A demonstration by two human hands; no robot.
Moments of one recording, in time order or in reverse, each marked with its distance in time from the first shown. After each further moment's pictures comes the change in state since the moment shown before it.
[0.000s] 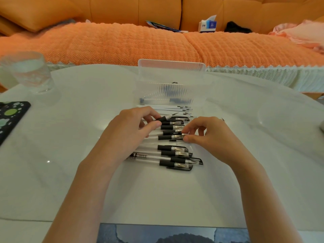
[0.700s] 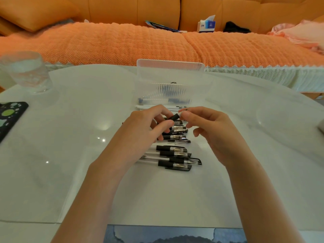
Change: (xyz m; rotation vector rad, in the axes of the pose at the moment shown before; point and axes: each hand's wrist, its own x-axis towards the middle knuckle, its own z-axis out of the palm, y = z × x) left_hand 0.001 0.014 0.015 -0.153 -0.037 0.081; right_hand 0.000 -0.017 -0.002 0.745 0.094 0.139
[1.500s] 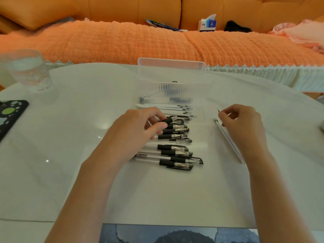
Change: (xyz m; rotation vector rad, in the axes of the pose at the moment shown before) left_hand -0.003 -0.008 -0.012 0.113 -0.010 -0.047; right_hand 0.022 0.020 -0.050 -0.763 0.509 -0.023
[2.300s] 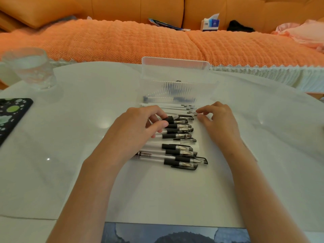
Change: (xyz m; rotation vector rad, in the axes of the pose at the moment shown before) left_hand -0.001 -0.004 -0.006 0.006 0.001 0.000; right_hand 0.005 -0.014 0.044 -0.134 -0.114 -0.304
